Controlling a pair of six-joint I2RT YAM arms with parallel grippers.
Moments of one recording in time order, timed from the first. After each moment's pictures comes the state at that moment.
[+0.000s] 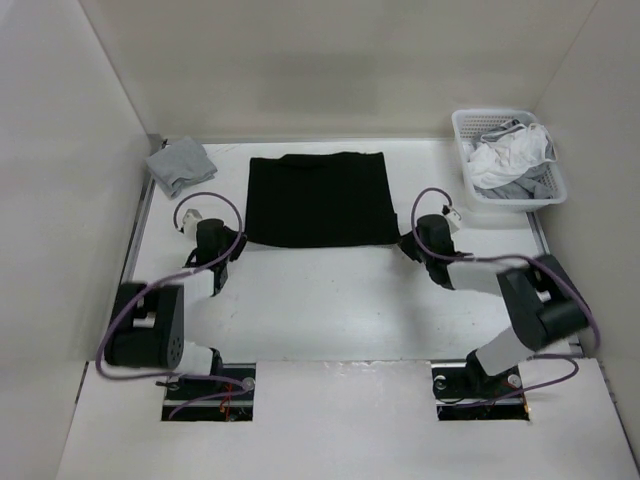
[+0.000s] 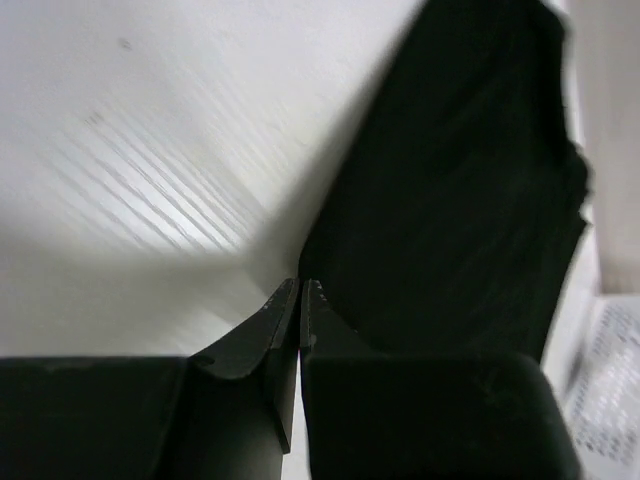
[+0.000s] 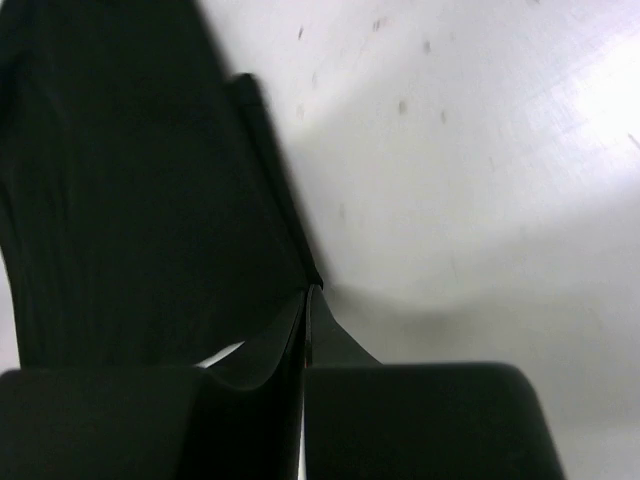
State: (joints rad) left arm -0.07 1.51 0.48 0.46 -0.09 -1.06; right arm 0.36 1.64 0.62 0.41 0.20 1.01
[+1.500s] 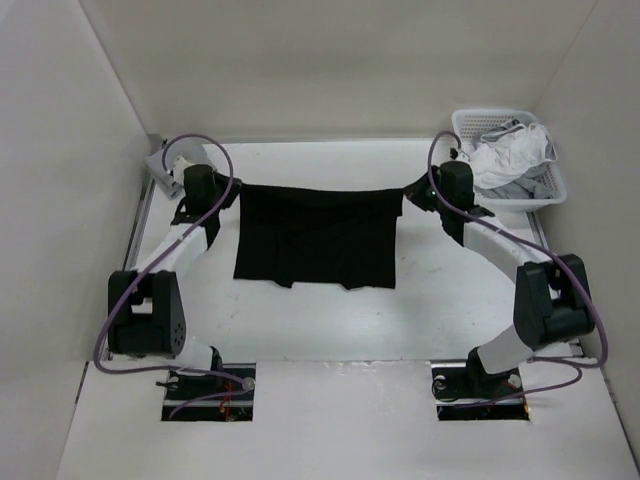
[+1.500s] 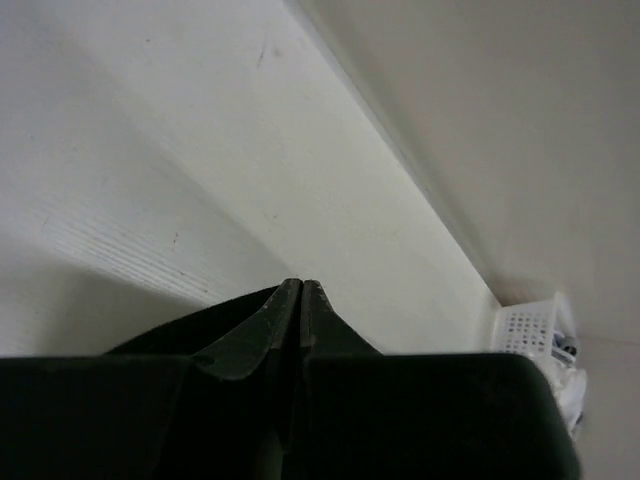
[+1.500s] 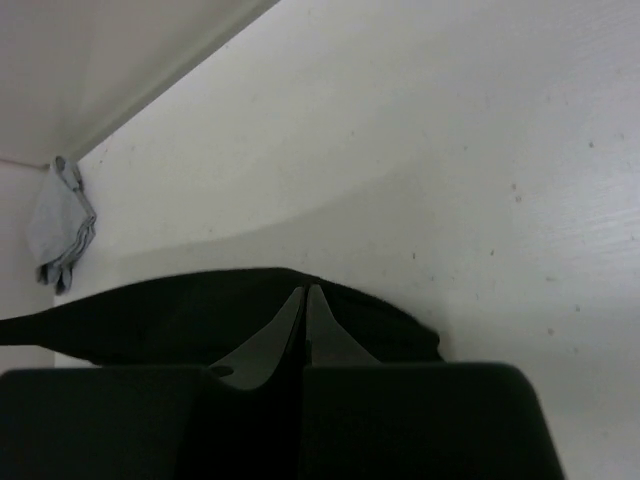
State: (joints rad) left arm -0.04 1.54 0.97 0.17 -0.04 -0.98; right arm 0.23 1.59 1.04 0.12 -0.03 0.73
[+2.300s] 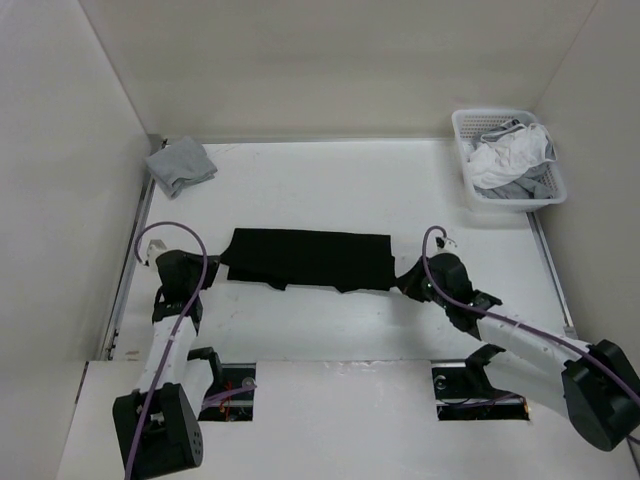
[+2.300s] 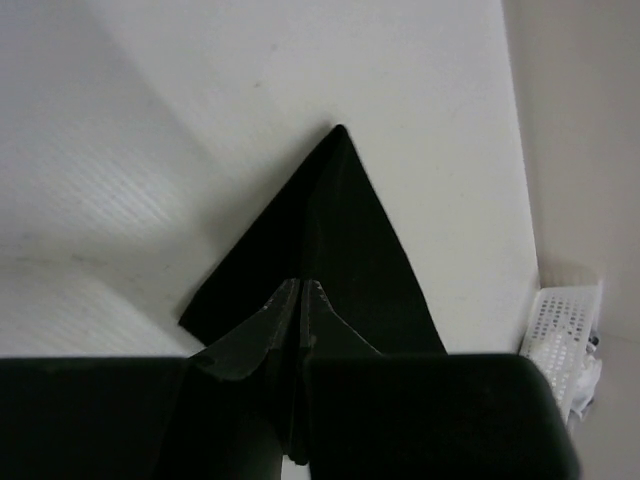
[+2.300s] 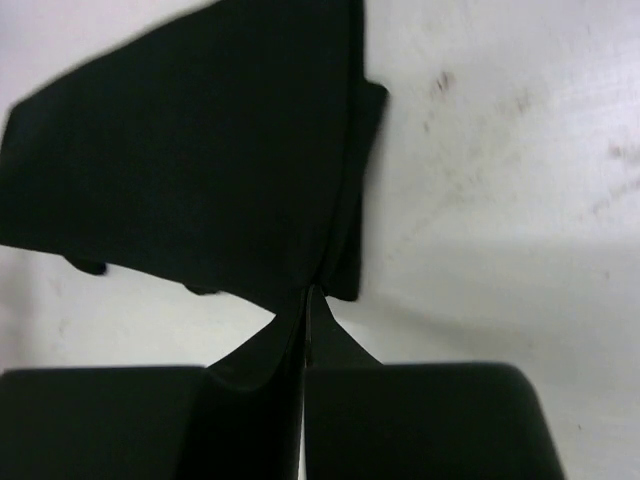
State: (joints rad) left arm 0.19 0.86 0.29 0.06 0.10 -1.01; right arm 0.53 0.99 0.31 0.09 0.04 0.85
